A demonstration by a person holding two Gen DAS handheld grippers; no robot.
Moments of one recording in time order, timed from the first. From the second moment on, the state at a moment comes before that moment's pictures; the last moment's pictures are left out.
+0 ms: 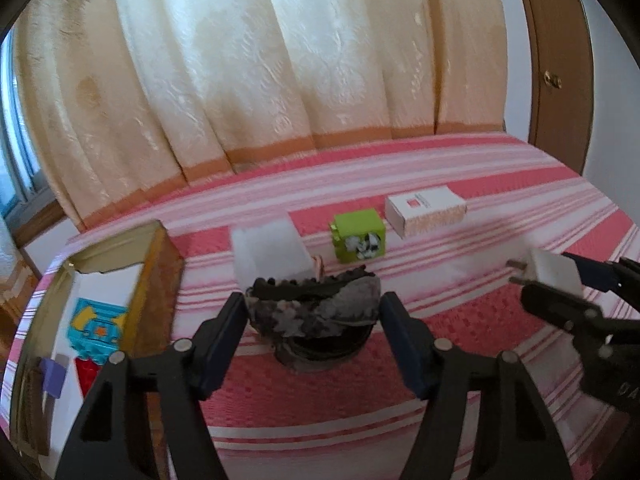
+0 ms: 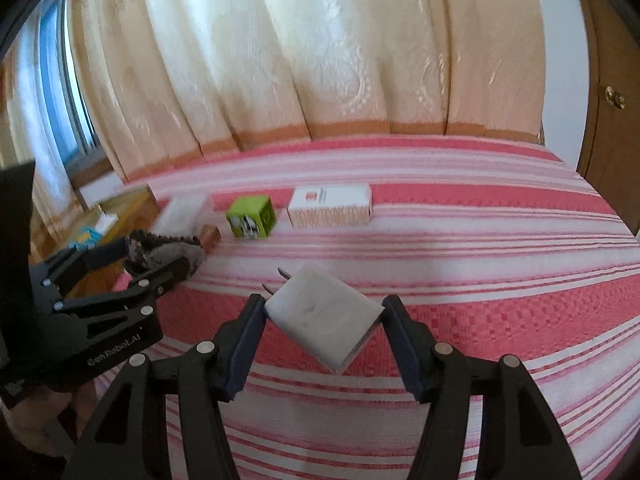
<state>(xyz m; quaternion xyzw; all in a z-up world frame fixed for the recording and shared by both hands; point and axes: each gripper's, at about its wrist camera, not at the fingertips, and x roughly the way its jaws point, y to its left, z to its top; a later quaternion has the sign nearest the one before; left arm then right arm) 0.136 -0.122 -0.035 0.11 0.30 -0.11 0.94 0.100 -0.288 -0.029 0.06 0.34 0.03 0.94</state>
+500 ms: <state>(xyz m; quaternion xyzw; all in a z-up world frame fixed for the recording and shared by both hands) 0.105 -0.092 -0.013 0.05 0.20 -0.06 0.98 0.084 -0.291 -0.011 0.11 0.23 0.04 0.97</state>
